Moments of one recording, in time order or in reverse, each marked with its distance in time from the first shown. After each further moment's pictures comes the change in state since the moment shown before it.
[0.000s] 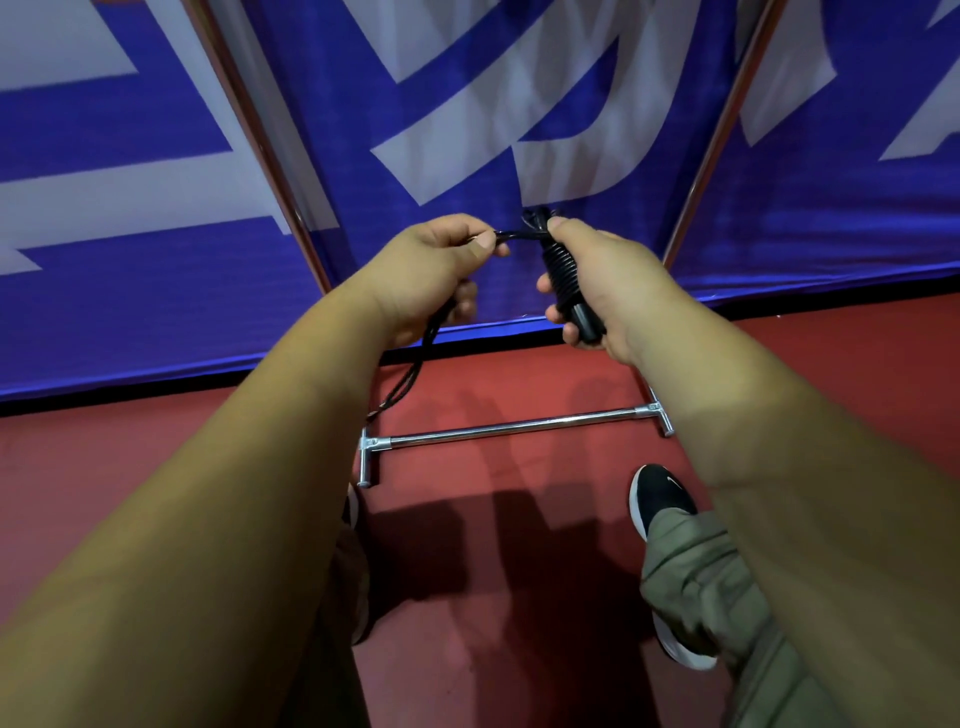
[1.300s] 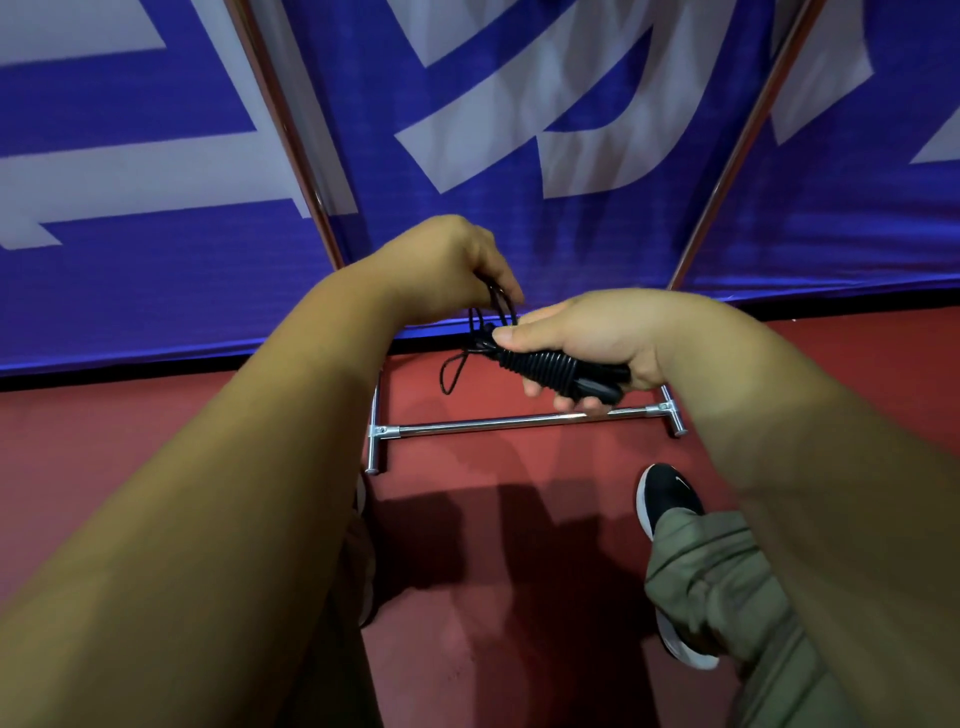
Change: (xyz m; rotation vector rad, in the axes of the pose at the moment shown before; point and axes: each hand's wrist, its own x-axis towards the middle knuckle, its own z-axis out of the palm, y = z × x) left_hand -0.001 0.002 -0.027 0.885 -0.164 0.280; right_hand -0.014 0.015 0.008 -0.600 -0.622 0.212
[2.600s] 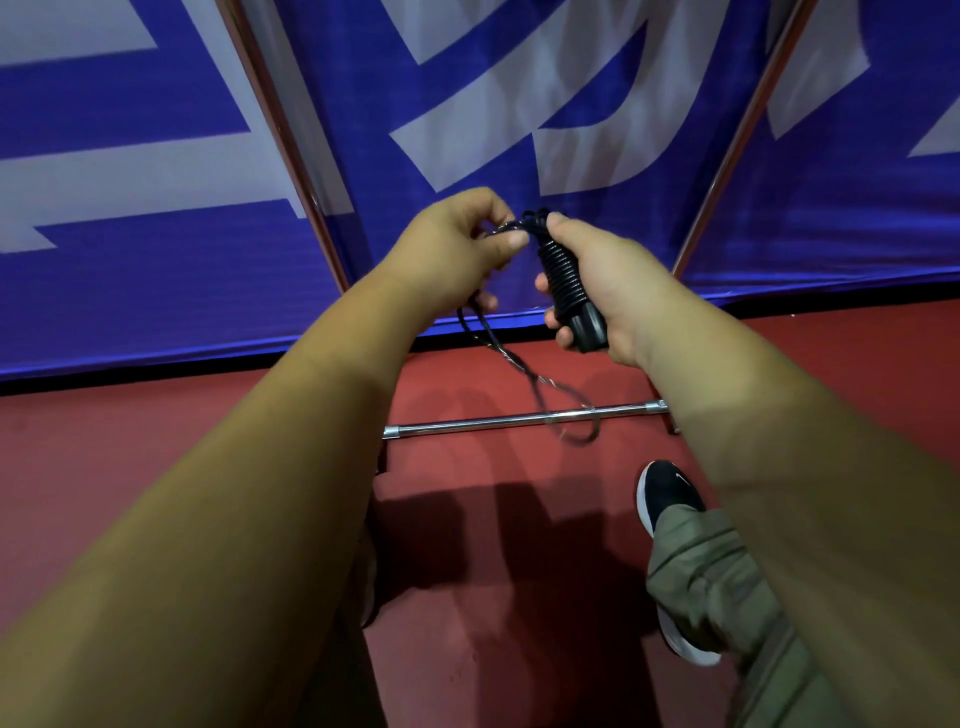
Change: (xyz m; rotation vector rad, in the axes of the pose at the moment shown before) left_hand 0.007 0.018 0.019 -0.608 0.281 -0.230; right_hand 0.012 -0.011 -0.008 0.604 0.491 -0.221
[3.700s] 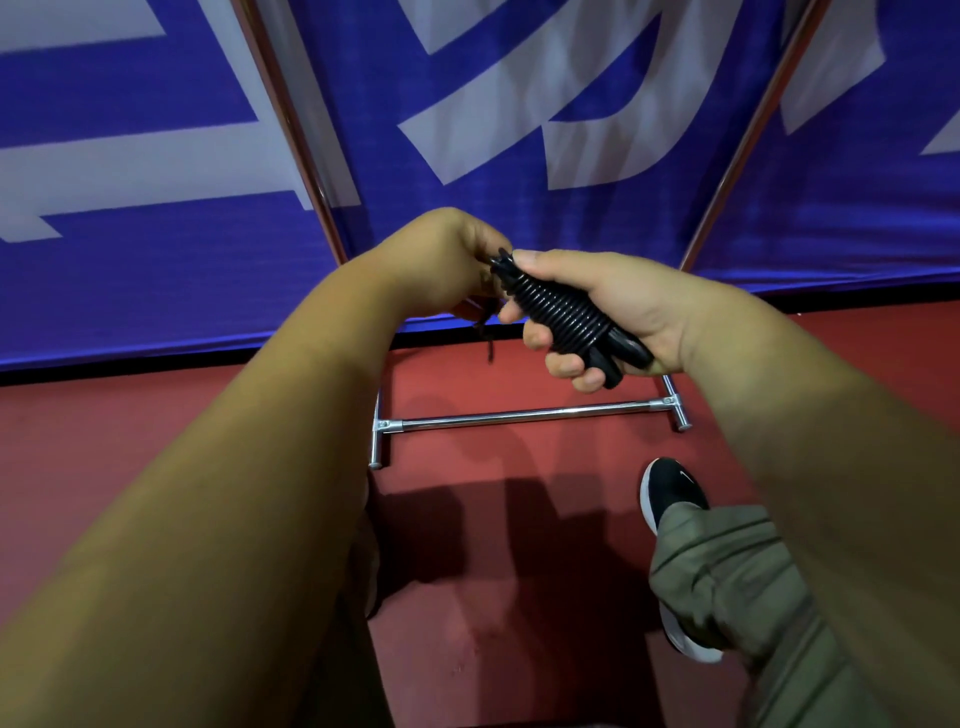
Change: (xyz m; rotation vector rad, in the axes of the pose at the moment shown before) left_hand -0.010 0.002 -0.022 0.346 -0.217 -0.026; right_hand -0.023 -0.003 -0.011 -0.164 -0.616 0.194
